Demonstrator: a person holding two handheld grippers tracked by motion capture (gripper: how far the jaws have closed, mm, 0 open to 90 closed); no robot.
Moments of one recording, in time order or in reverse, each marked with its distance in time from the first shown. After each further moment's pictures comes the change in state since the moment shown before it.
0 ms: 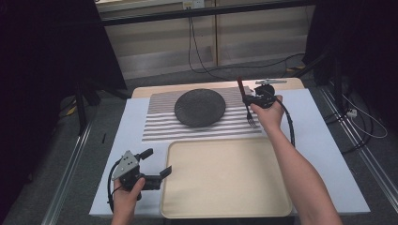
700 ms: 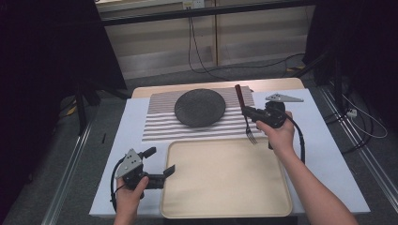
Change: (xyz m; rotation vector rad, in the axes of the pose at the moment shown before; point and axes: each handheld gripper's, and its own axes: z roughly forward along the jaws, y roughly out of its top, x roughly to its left) left arm -0.008 0.009 0.007 0.003 -0.004 0.019; right arm 0.037 -0.037 -0.073 -0.137 0.212 -0.002
